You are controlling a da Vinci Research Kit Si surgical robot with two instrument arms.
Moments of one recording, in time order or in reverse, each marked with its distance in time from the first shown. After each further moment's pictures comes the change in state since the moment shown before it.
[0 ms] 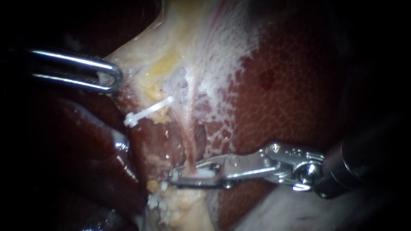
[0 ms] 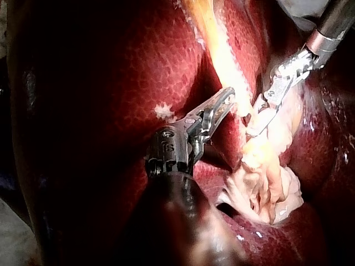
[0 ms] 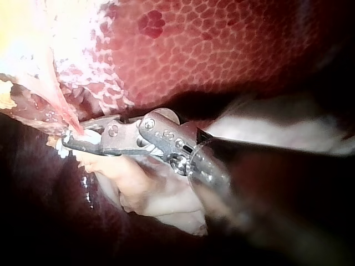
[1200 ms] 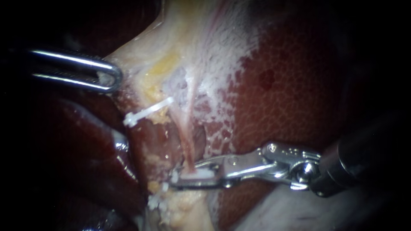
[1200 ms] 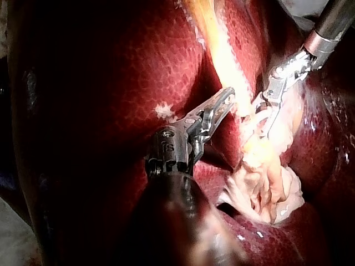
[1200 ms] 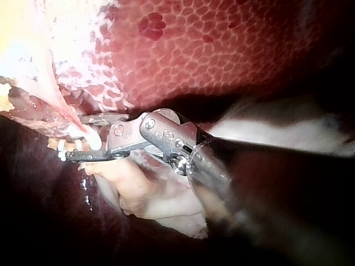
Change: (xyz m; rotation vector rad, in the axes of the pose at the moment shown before) right arm 0.000 0.001 0.000 -0.005 -0.001 -0.015; left arm 0.000 0.000 0.000 0.001 0.000 0.000
